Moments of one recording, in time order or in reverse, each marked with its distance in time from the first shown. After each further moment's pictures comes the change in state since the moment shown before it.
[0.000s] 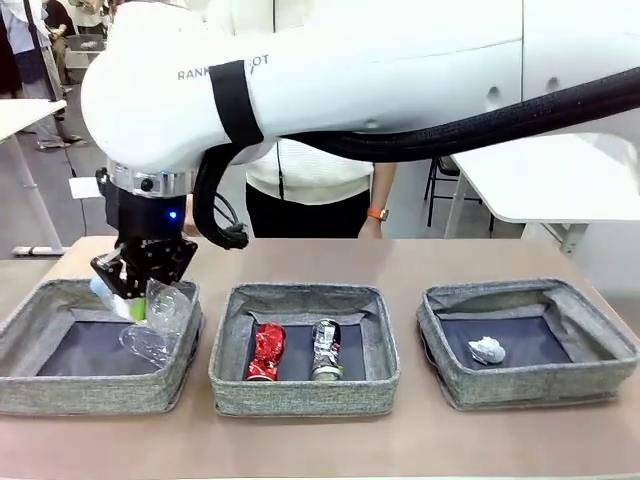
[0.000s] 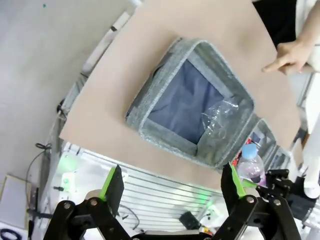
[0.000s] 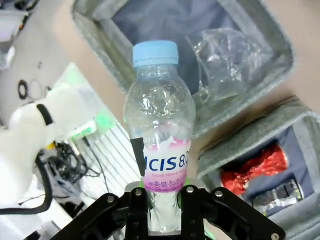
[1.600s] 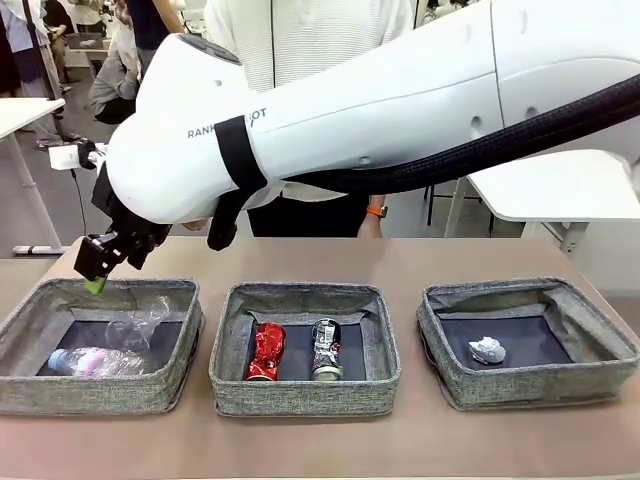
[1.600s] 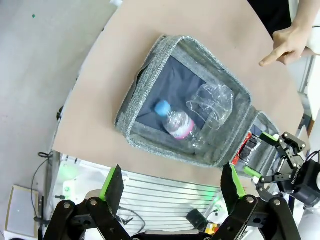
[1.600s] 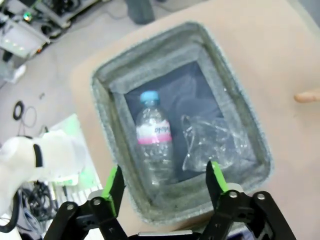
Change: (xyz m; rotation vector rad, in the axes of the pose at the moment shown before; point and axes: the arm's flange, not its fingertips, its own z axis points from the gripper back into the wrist) left arm 0.008 -0.017 -0.014 -0.005 0.020 -0.071; right arm 0.027 -0.016 -0.011 0.022 -0.381 0.277
